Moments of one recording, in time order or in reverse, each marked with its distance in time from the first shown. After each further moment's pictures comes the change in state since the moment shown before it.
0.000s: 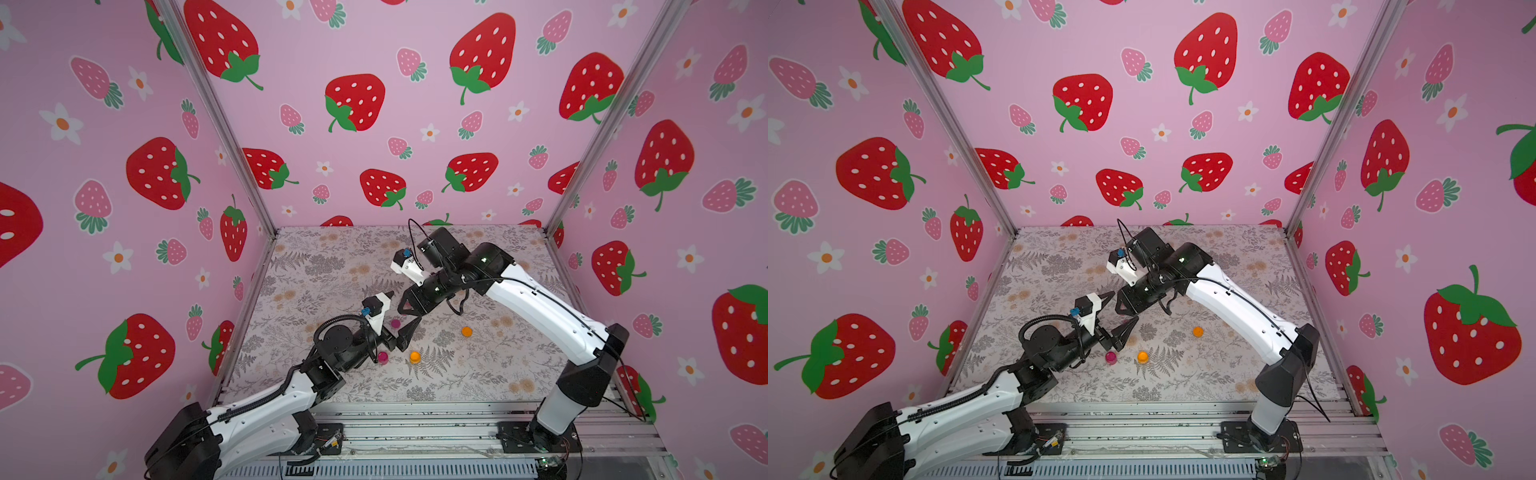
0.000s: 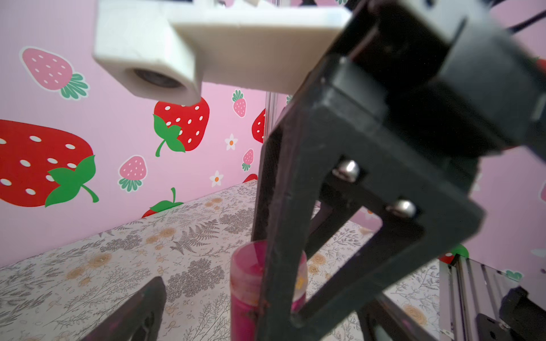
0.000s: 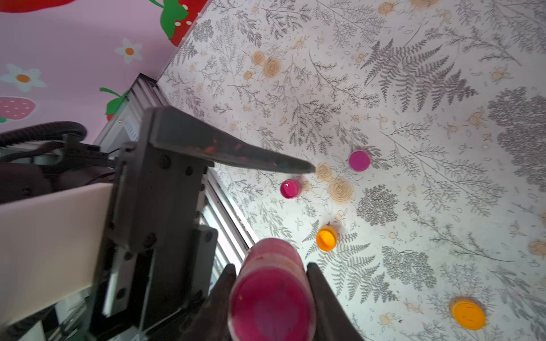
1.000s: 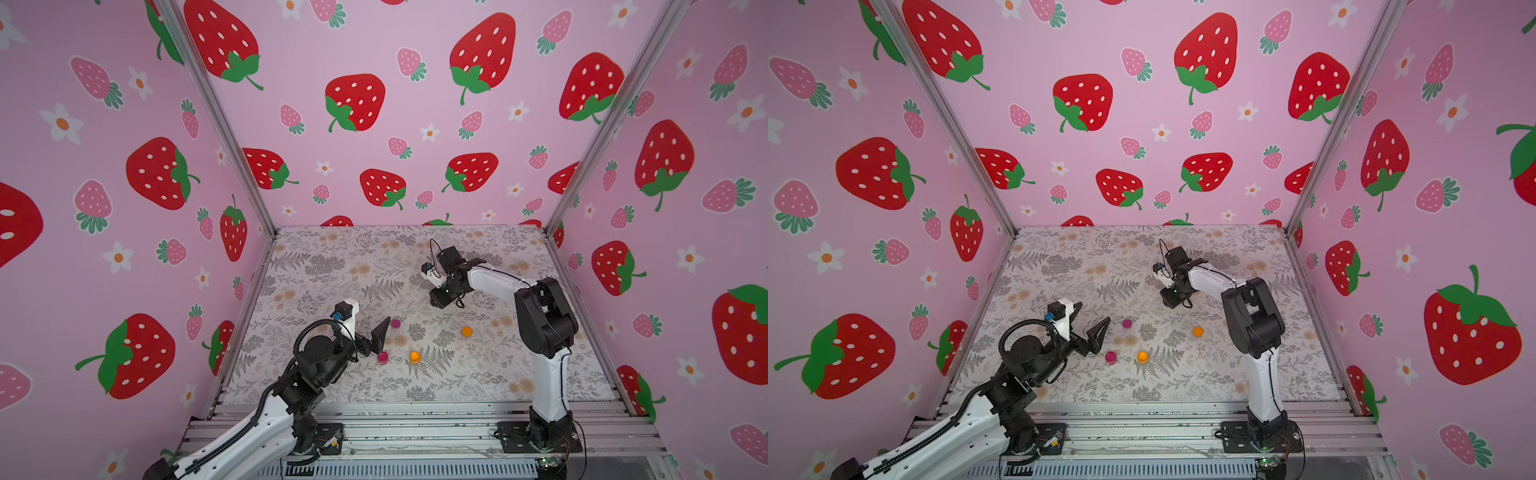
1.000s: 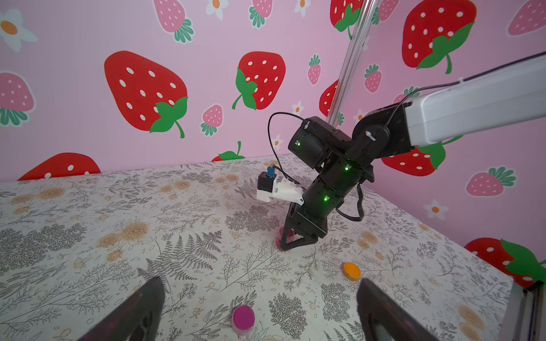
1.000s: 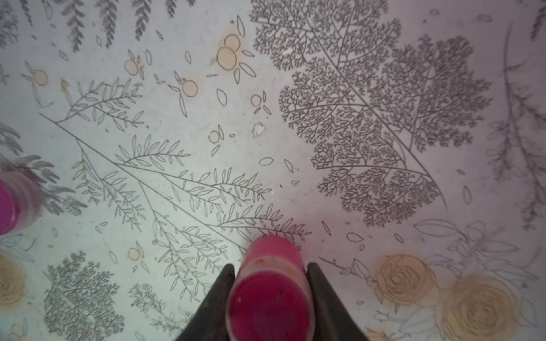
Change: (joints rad) left arm 0.116 -0.325 -0.117 -0.341 -0.130 -0.096; right arm -0.350 0.363 -0.352 0.515 0.182 -0.357
